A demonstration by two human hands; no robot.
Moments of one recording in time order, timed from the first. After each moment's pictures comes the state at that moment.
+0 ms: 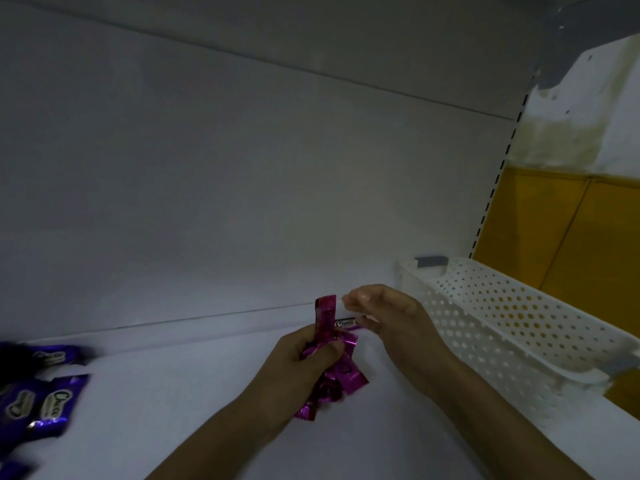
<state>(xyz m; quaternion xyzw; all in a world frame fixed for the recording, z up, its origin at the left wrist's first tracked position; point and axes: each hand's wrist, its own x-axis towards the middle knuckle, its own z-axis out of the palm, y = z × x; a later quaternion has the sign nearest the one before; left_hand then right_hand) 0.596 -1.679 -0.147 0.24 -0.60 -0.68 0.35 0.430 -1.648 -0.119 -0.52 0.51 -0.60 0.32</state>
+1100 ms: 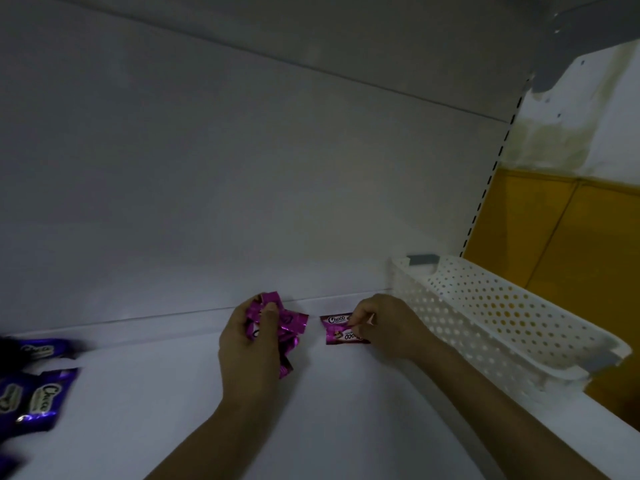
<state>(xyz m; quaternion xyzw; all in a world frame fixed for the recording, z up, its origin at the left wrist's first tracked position) 0.590 -1.692 -0.158 0.40 -0.44 -0.52 0.62 0.401 -1.673 -0.124 -0.63 0.74 -0.21 0.07</state>
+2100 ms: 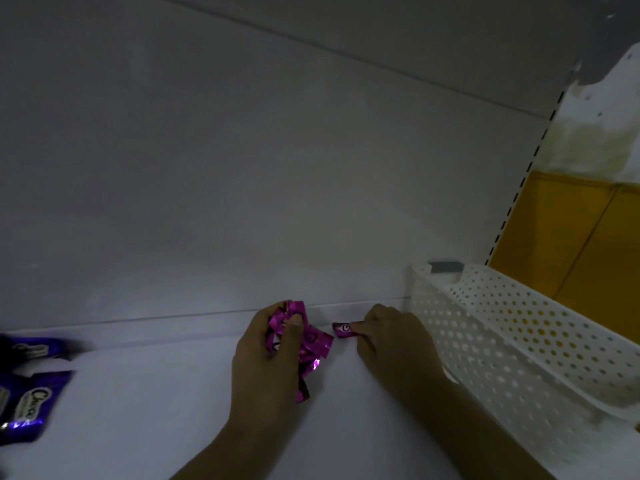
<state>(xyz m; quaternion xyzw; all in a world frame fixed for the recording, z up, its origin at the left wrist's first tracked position) 0.586 -1.692 -0.163 0.39 -0.51 -0.49 0.59 0.412 -1.679 -0.148 -0.68 0.71 -0.09 -0.15</state>
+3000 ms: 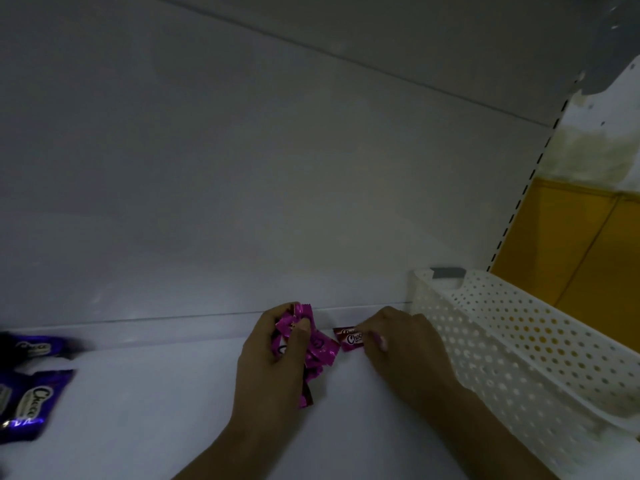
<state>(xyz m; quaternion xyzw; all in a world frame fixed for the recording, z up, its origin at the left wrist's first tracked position) 0.588 -1.690 -0.159 0.37 -0.55 -0.49 0.57 0.408 -1.672 -0.141 -0.68 0.70 -0.15 -0.16</state>
